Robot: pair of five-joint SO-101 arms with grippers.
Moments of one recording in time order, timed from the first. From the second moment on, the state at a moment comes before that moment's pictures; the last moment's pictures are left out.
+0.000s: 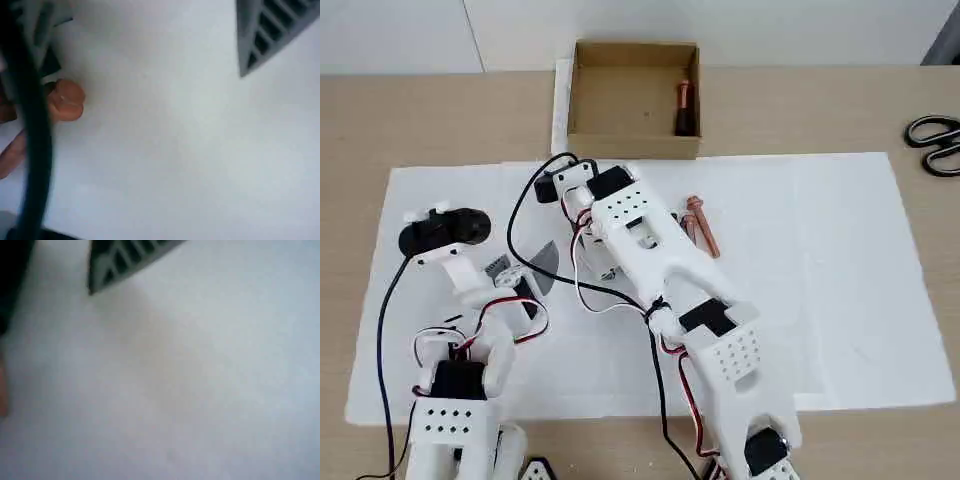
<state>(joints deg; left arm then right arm) -1.8 -68.4 79.2 38.9 26.1 -35.1 40.1 -26.5 85.9 5.2</state>
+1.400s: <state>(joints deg) -1.8 -68.4 79.0 41.2 26.1 -24.4 15.5 -22.9 97.7 8.8</state>
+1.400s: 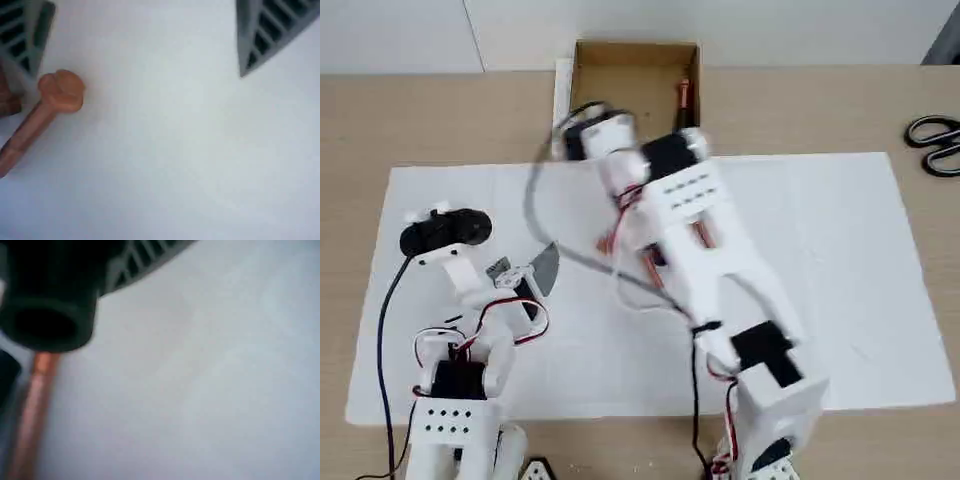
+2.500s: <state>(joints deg) 18.1 -4.3 26.4 63.0 27.7 -10.1 9.1 -20.6 97.7 8.8</state>
